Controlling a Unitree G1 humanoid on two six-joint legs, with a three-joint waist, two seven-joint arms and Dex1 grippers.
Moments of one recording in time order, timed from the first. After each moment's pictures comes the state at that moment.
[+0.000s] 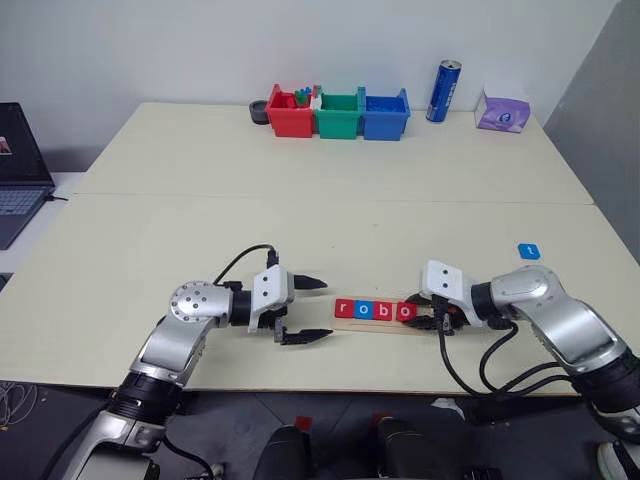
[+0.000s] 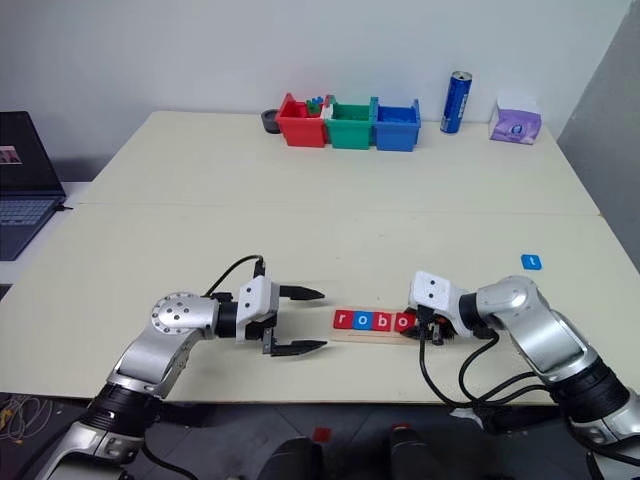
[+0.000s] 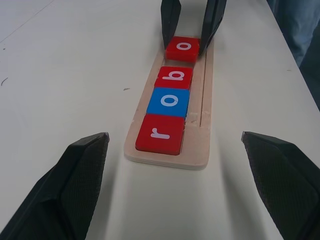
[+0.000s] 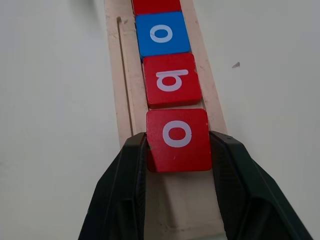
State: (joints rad) left arm -0.33 0.60 -0.19 0.06 -0.23 0.03 -1.19; right arm -0.45 -0.80 0.36 -0.22 0.14 0.60 1.07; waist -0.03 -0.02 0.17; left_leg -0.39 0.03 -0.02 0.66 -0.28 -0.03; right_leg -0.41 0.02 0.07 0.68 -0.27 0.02
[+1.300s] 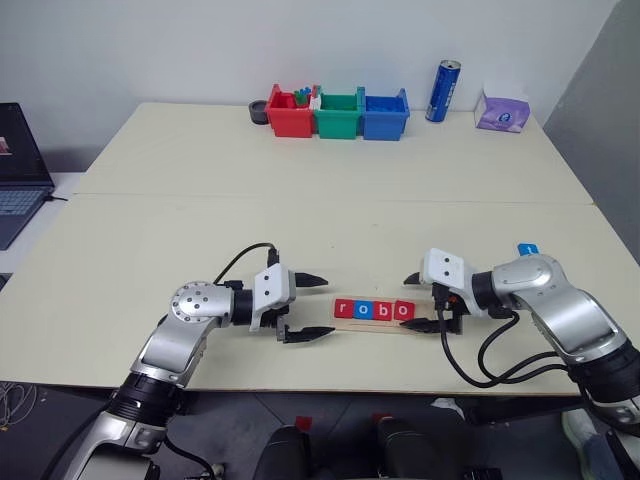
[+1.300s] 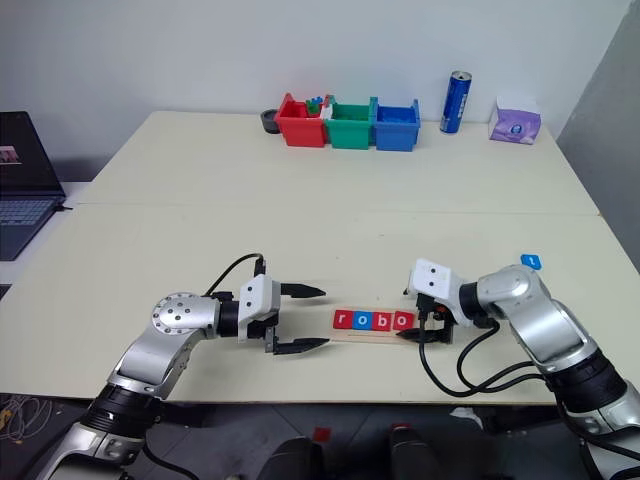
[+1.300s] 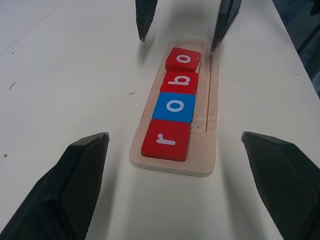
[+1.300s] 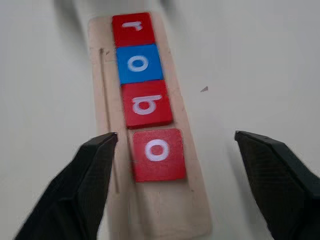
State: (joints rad) left arm -0.33 0.59 -0.19 0.04 -0.23 0.03 -1.17; right arm -0.47 -0.77 0.28 -0.23 0.15 0.63 1.07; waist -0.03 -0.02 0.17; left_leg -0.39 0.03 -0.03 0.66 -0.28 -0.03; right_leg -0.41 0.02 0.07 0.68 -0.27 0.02
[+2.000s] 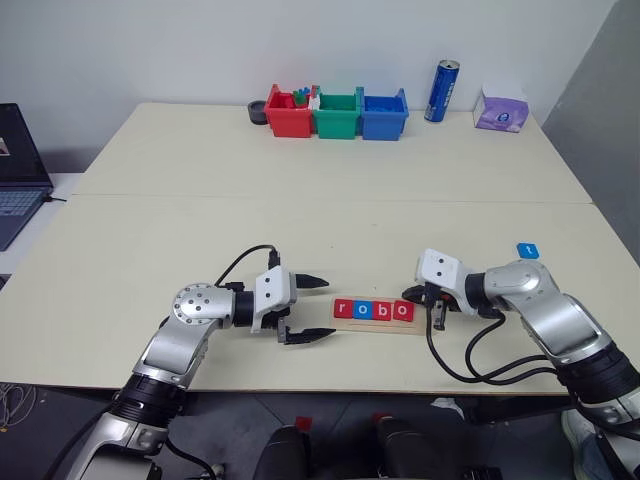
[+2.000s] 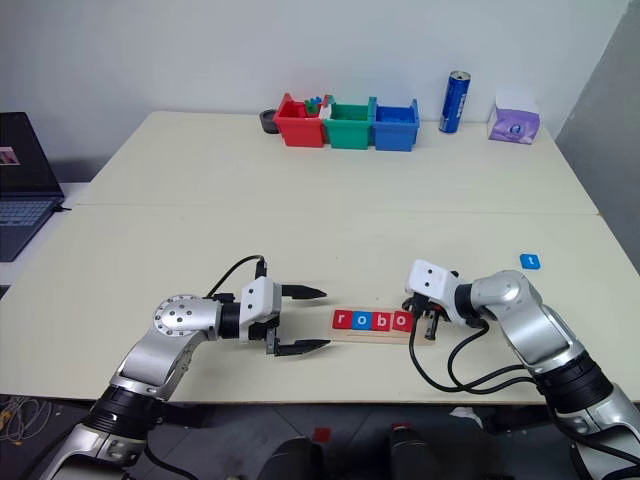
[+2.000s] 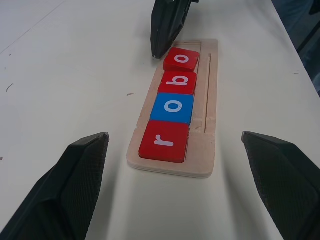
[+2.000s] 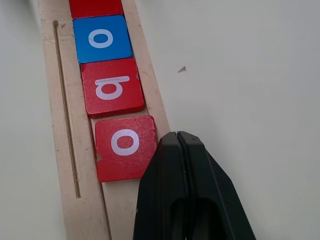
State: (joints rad) left arm -0.32 0.58 -0.19 0.05 -0.22 0.01 -1.17; right arm -0.47 -0.74 0.34 -0.16 0.06 0.56 1.00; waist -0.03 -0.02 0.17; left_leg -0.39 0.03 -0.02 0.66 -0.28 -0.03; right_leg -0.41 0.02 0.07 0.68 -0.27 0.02
